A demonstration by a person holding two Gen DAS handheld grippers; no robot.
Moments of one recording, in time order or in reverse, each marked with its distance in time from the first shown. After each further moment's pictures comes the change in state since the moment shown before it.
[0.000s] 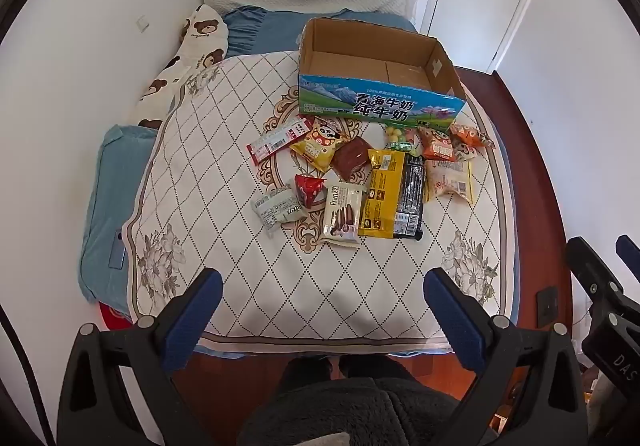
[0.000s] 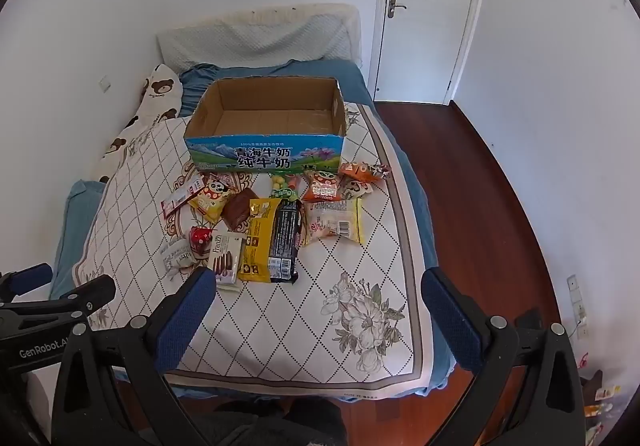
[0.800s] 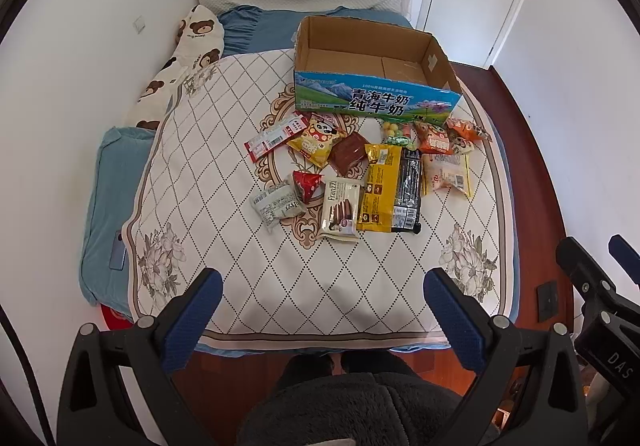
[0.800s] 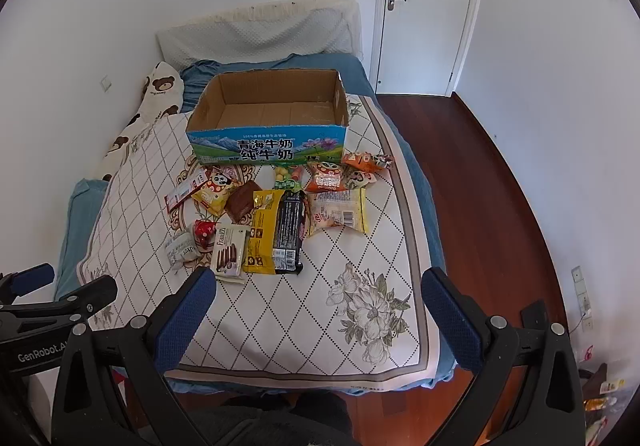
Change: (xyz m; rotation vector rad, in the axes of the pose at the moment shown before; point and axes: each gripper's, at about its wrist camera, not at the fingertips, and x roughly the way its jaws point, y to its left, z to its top) left arm -0.001 -0.003 -0.005 0.019 0.008 0.001; right arm -0.002 0.002 -0.009 0.017 0.023 0.012
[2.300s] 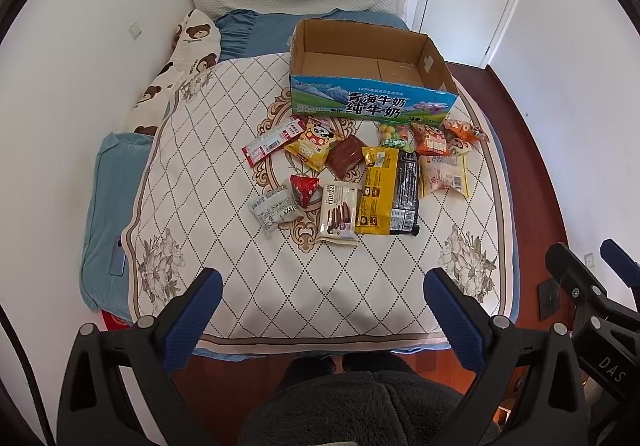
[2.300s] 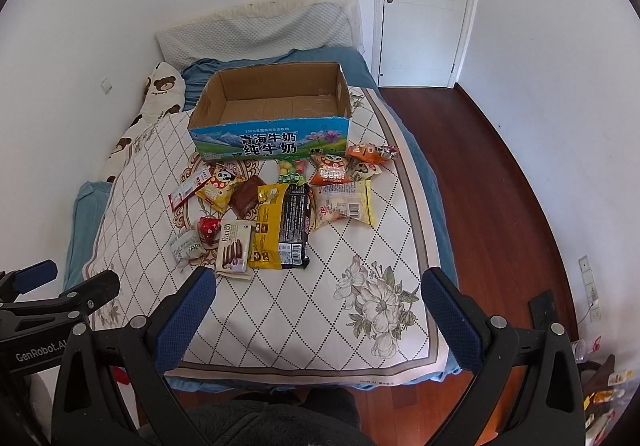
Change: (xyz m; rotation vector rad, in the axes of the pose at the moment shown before) left arm 0.000 -0.004 0.004 0.012 -0.007 0.002; right arm 0.005 -0.003 -0.004 0.022 0.016 0.023
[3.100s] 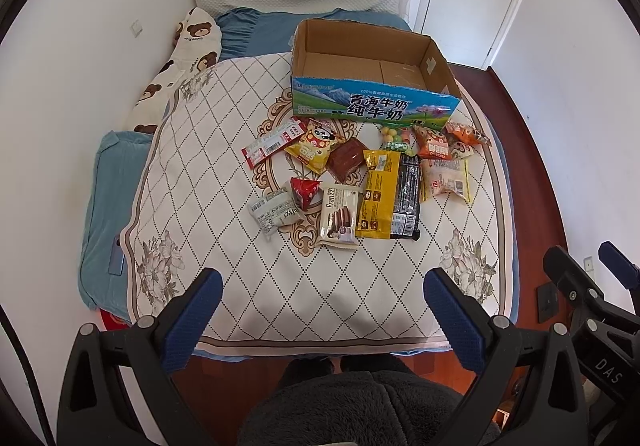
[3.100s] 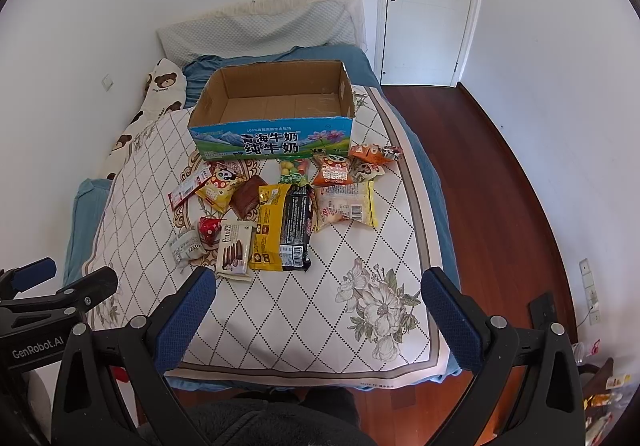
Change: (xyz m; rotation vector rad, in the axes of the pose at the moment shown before) left arm 0.003 0.004 0.004 -0.007 -0.001 -0.002; right arm 0.005 0.002 0.004 -0.002 0.008 0.001
